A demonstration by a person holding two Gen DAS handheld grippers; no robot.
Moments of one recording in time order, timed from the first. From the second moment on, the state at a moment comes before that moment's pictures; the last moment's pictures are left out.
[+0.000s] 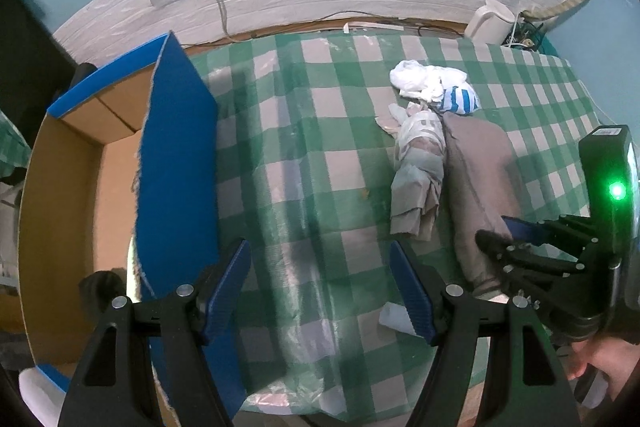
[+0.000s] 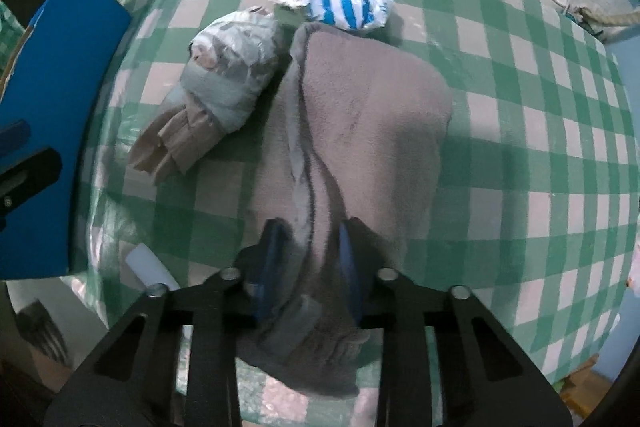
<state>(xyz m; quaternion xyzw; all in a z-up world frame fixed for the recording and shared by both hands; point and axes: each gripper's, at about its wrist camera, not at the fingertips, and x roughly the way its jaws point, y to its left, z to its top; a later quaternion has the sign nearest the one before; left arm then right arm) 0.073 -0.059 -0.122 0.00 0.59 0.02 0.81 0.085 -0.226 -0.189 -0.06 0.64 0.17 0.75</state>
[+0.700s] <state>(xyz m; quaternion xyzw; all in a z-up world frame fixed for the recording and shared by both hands) 0.101 -0.107 -0.138 0.00 0.60 -0.01 0.80 0.100 -0.317 -0.183 -0.07 0.62 0.11 0.77</state>
